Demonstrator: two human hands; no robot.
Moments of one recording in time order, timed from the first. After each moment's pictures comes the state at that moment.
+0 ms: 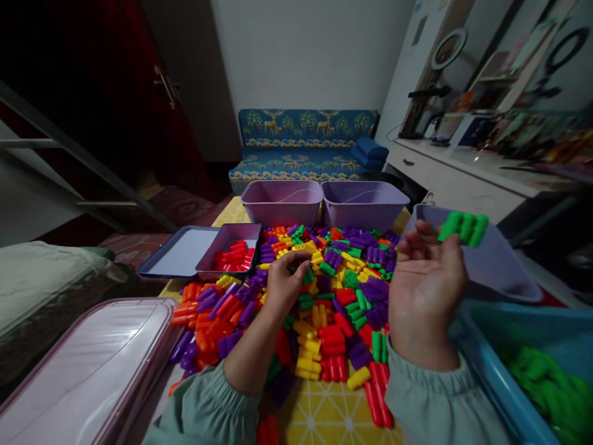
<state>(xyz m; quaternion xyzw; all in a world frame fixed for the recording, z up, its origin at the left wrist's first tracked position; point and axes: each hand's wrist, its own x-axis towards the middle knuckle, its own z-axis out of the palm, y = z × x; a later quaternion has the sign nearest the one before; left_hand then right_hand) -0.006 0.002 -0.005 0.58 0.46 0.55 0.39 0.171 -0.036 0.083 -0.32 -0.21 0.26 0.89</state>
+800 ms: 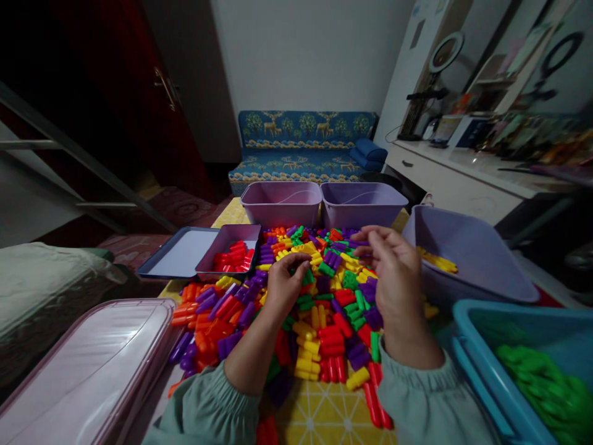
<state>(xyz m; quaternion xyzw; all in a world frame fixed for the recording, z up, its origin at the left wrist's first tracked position) -0.006 0.000 -0.006 0.59 0.48 0.54 0.37 0.159 -0.033 0.076 -0.45 -0.42 0.33 0.72</state>
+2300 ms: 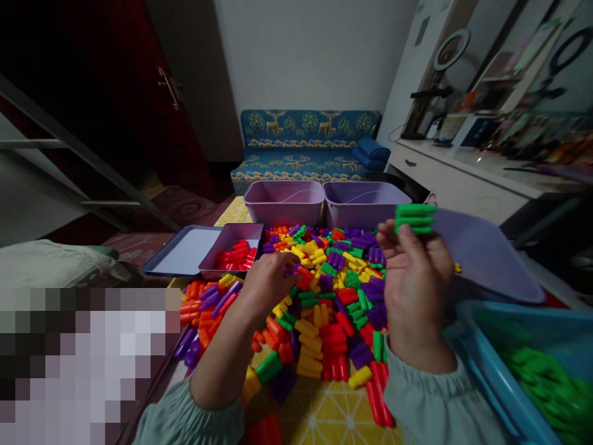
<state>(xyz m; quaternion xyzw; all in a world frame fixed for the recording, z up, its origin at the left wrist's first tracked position) -0.047 -0.017 0.052 0.78 0.56 0.23 0.14 0.160 -0.035 0.084 -0.33 -0.34 0.28 0.84</state>
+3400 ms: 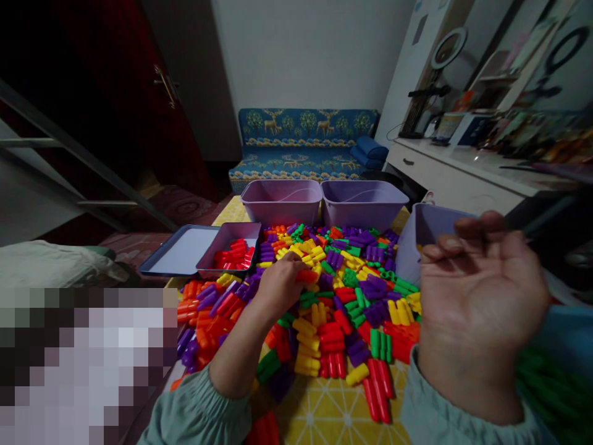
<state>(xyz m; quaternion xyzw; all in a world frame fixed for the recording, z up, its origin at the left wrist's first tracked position) -0.024 -0.013 0.029 0.82 0.52 0.20 0.12 0.179 -0.073 0.126 -0.29 -0.20 0.29 0.89</state>
